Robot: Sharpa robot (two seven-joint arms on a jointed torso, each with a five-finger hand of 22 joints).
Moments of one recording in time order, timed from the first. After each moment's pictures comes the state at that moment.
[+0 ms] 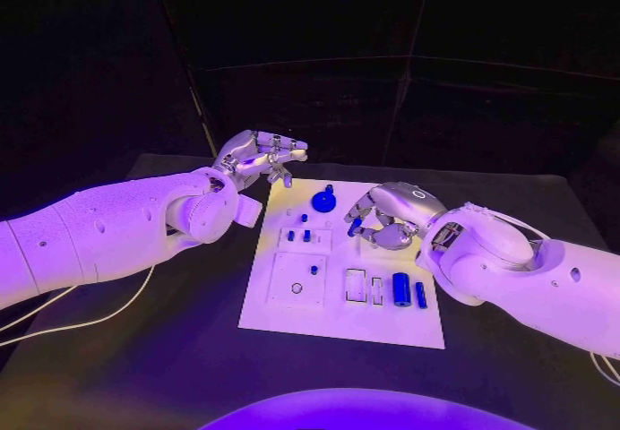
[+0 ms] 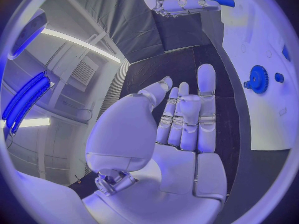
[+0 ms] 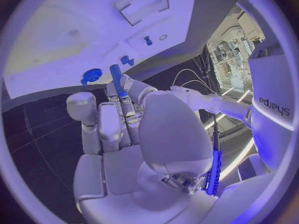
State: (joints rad) left arm 1.24 -0.80 -0.09 1.40 -0.11 -0.23 0.42; left_hand 1.29 -0.07 0.40 -0.06 0.09 1.04 0.18 0.11 0.07 1.09 0.11 0.26 0.08 1.27 0.01 1.21 0.66 0.17 1.24 0.12 0.68 0.66; right arm 1.07 -0.80 0.06 1.72 -1.65 -0.34 -0.18; right_hand 1.41 -0.06 0.51 -0.11 0.05 1.09 0.15 0.10 0.07 1.17 0.09 0.21 0.07 1.47 0.00 1.28 0.99 0.14 1.27 0.10 1.24 0.86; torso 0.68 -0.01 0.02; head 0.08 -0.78
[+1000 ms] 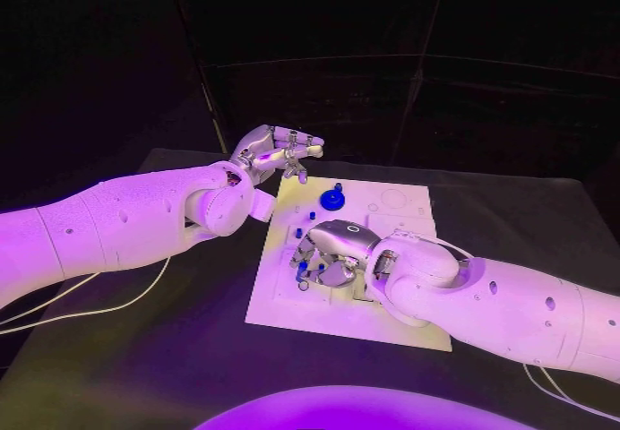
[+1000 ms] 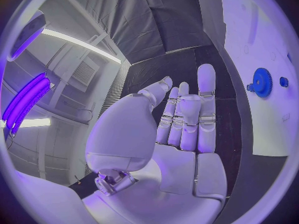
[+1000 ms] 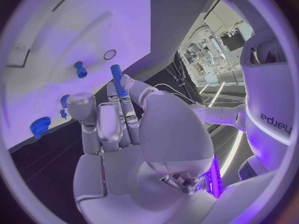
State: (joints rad) left arm 1.25 -0.77 -0.09 1.38 -0.11 -0.23 0.42; left_hand 1.29 -0.07 0.40 -0.06 0.09 1.04 0.18 0.12 0.07 1.09 0.11 0.27 0.08 1.27 0.01 1.21 0.66 0.17 1.24 0.12 0.68 0.66; right arm 1.04 -0.55 -0.02 1.61 -1.59 -0.22 -0.08; right_hand 1.40 -0.07 0.51 -0.11 0.06 1.09 0.15 0.09 0.07 1.17 0.09 0.20 0.07 1.47 0.00 1.28 0.98 0.14 1.27 0.10 1.24 0.85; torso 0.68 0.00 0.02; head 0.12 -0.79
